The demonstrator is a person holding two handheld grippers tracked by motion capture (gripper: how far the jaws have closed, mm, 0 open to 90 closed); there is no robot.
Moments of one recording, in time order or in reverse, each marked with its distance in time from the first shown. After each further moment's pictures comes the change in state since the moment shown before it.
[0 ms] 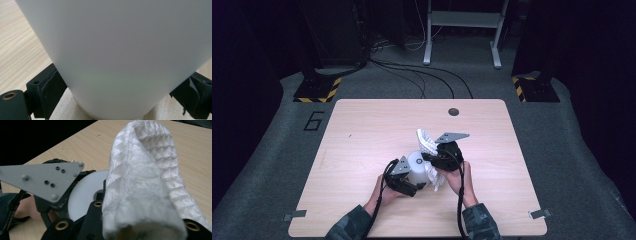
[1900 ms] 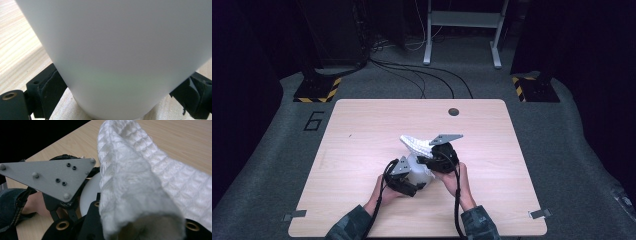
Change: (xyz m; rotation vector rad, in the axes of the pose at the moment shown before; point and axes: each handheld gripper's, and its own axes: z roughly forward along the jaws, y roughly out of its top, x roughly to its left) left arm 0.000 0.000 0.000 0.000 0.002 0.004; right arm 0.012 0.002 0.004 0.046 0.013 -0.005
